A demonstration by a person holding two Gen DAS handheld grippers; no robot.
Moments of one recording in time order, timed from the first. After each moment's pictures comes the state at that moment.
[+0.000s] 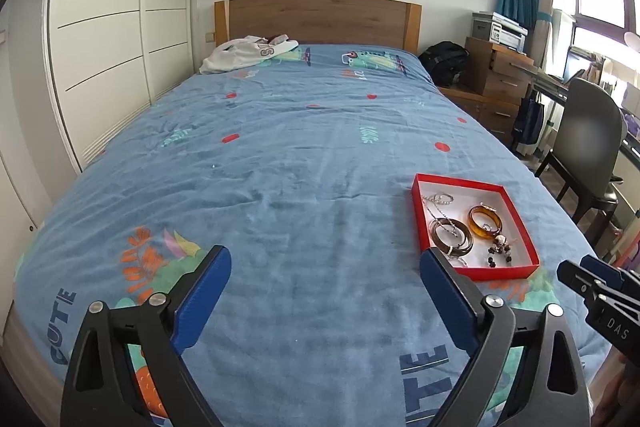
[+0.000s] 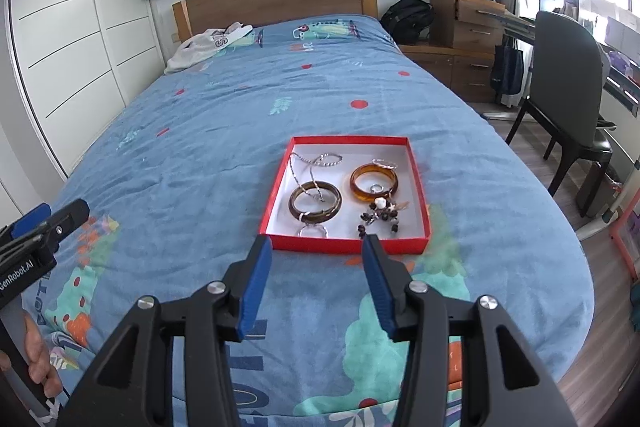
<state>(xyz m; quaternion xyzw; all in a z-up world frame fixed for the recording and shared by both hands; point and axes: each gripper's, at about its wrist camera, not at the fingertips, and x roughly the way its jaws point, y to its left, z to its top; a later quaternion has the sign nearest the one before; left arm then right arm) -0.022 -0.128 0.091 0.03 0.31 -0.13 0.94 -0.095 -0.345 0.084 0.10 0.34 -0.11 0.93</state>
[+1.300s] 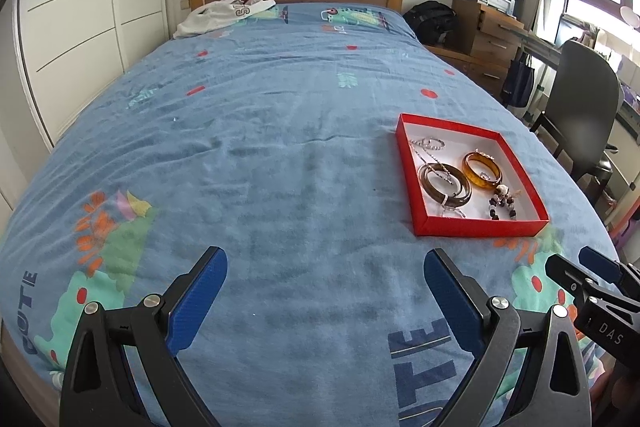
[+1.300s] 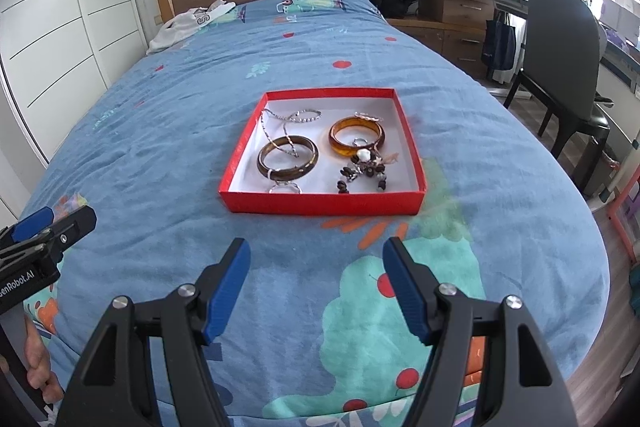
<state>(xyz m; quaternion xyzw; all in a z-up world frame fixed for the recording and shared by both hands) -0.007 -0.160 0.028 0.04 0.37 -0.17 0.91 -0.088 -0.363 0.022 0.10 0.38 -0.13 0.91</state>
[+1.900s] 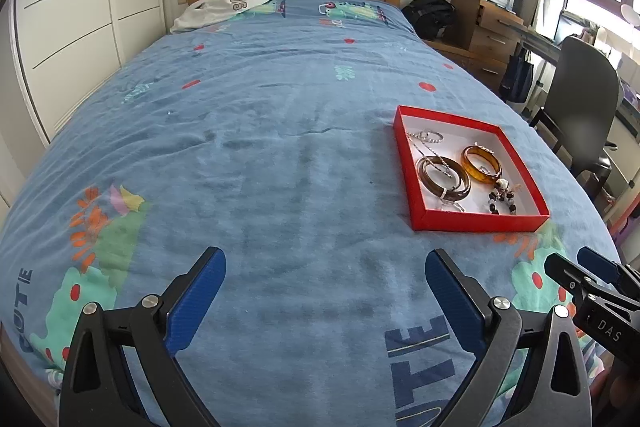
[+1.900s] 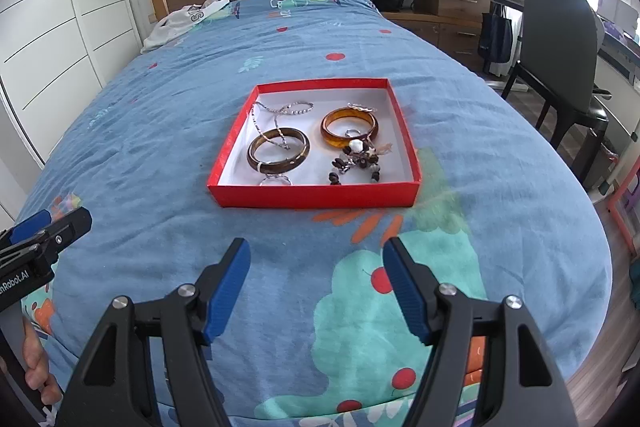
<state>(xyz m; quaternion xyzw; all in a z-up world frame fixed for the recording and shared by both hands) -0.004 -0.162 0.021 0.04 0.38 -0.17 0.91 -0.088 -0.371 0.015 0.11 0.38 -0.14 0.91</state>
